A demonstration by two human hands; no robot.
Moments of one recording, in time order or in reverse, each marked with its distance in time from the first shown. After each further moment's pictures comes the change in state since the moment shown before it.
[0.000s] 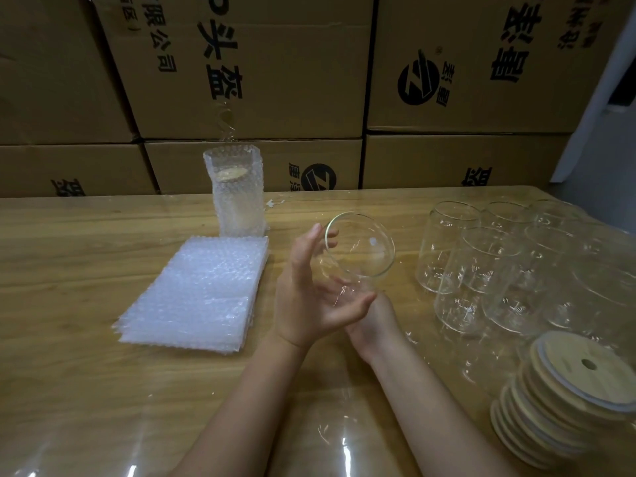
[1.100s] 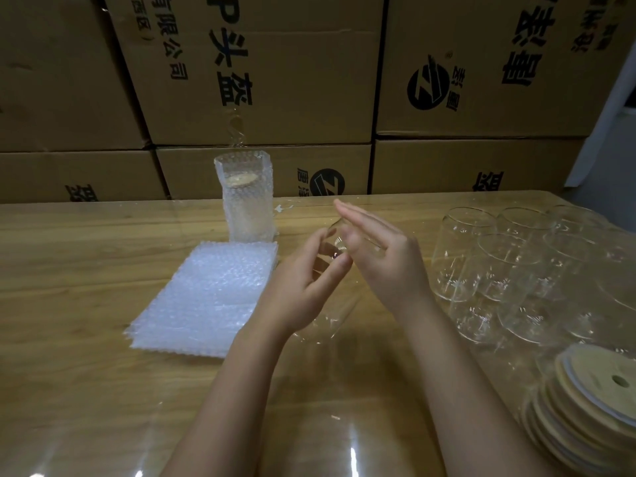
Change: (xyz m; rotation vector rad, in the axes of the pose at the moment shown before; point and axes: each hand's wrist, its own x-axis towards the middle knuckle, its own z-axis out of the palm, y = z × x) left_hand 0.025 0.009 -0.036 0.093 -0.398 -0.602; right_hand -0.002 -0.067 0.019 -0.881 -0.051 -0.845
